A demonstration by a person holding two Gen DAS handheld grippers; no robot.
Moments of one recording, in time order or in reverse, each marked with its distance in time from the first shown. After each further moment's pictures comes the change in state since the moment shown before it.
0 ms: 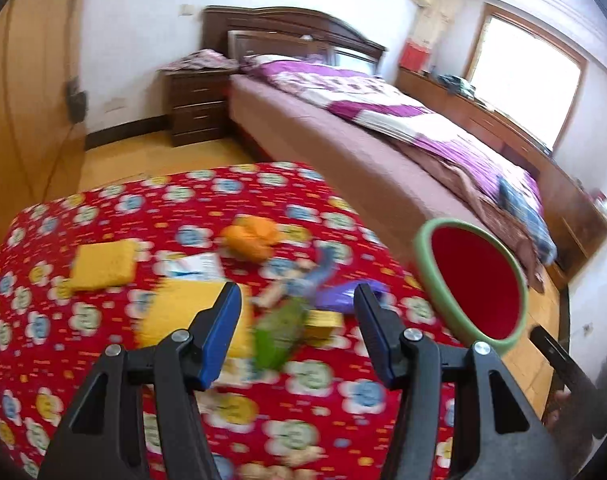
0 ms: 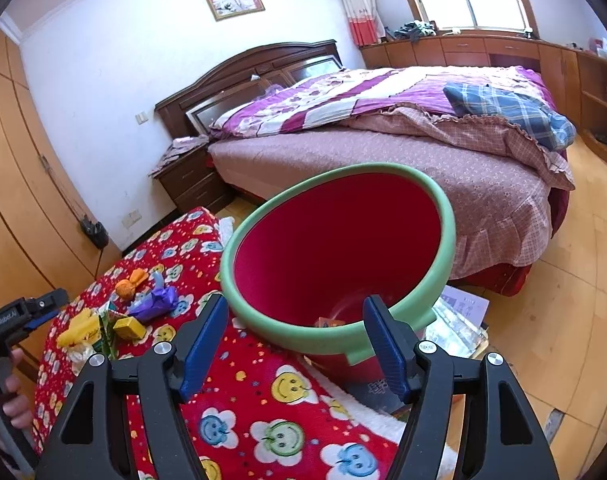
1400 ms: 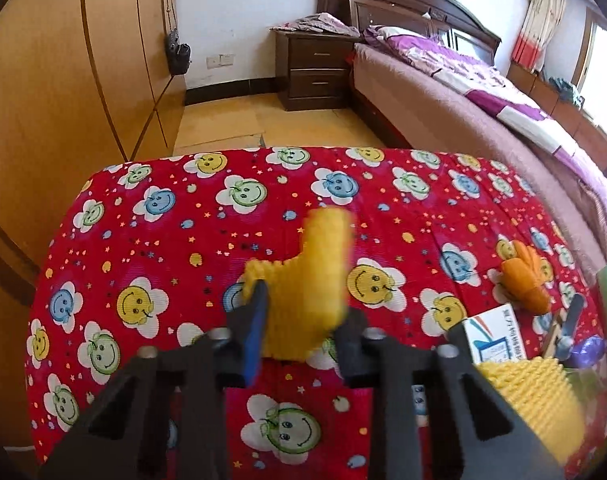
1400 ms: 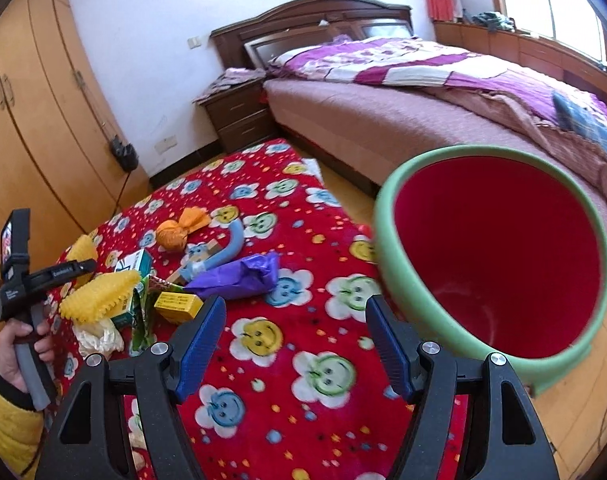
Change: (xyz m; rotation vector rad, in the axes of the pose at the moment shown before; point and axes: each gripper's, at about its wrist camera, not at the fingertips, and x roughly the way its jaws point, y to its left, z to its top) left arm 0.083 0.177 0.020 -0.144 0.100 0.322; right arm 0.100 0.128 -0.007 -0.215 0.200 0.102
